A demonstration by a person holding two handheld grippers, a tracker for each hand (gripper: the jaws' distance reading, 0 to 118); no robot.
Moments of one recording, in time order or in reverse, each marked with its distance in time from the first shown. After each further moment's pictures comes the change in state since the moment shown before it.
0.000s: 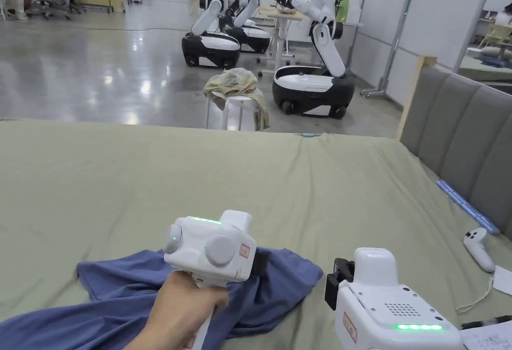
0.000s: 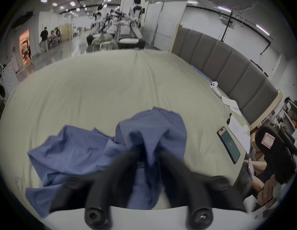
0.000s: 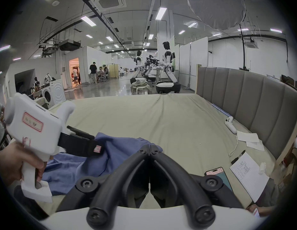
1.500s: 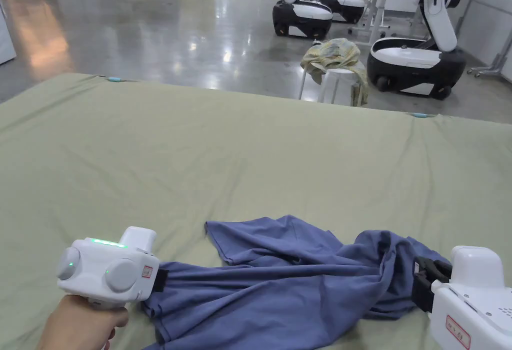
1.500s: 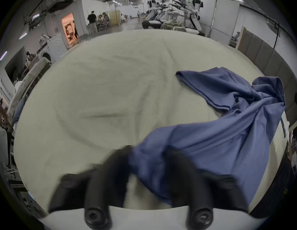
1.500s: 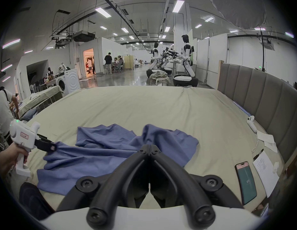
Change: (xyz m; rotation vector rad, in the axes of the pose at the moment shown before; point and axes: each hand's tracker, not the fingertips) left arm -0.270 -0.167 0.135 -0.137 0.432 0.224; right arm -0.085 -0.009 -0.010 -0.080 0.127 0.064
